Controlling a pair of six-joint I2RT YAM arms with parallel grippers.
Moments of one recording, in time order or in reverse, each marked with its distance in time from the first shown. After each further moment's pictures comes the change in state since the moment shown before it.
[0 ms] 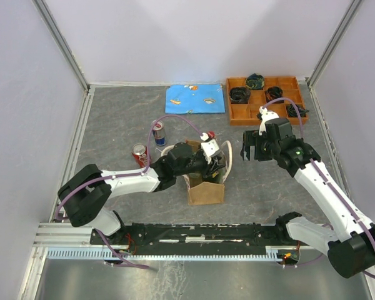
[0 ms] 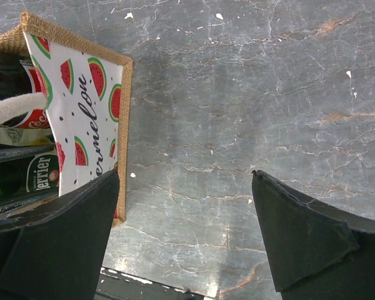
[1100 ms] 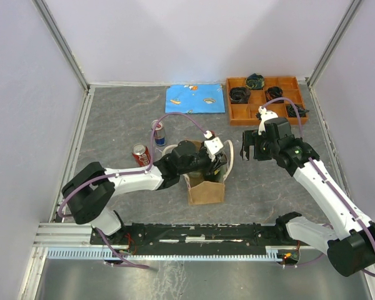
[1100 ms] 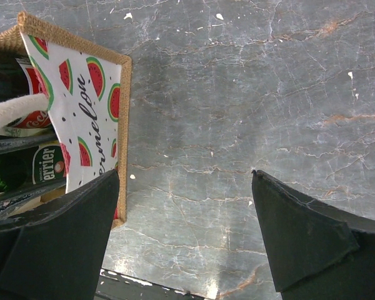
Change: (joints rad) left arm -0.008 0.033 0.055 -0.024 -0.068 0.039; right arm 0.000 0.014 -0.002 0.010 0.000 0.000
